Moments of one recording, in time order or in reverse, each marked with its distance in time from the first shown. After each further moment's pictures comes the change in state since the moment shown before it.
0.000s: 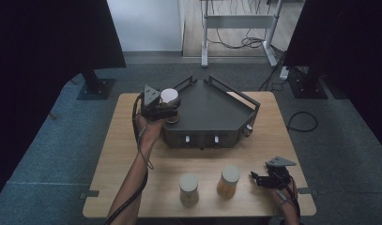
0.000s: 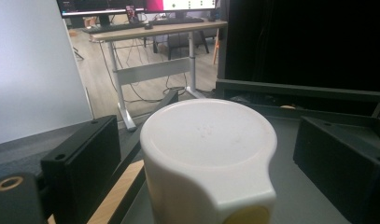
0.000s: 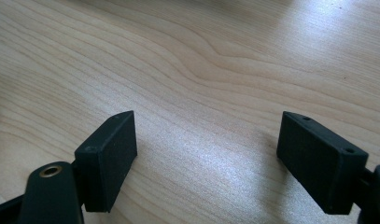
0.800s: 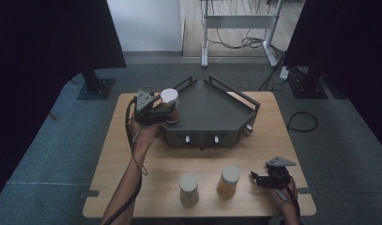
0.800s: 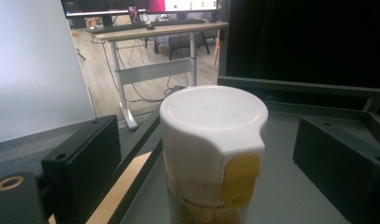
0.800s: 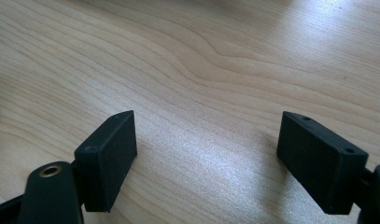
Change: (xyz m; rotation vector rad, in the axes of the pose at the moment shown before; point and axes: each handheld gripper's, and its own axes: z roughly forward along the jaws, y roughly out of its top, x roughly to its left) left arm 0.005 -0.006 -0.025 -0.008 -0.004 -0.021; right arm 0.000 0.000 0.000 0.000 -0.002 -0.001
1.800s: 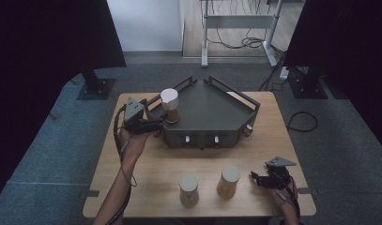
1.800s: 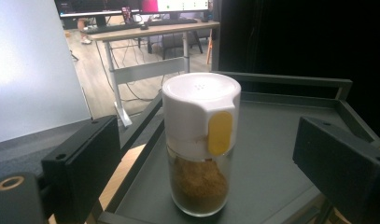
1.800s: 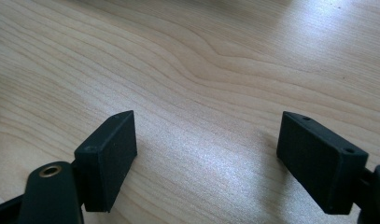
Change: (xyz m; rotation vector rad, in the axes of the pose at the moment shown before) left arm 0.006 -0.002 -0.042 0.000 -0.034 0.012; right arm 0.000 0.000 0.000 0.000 -0.002 0.001
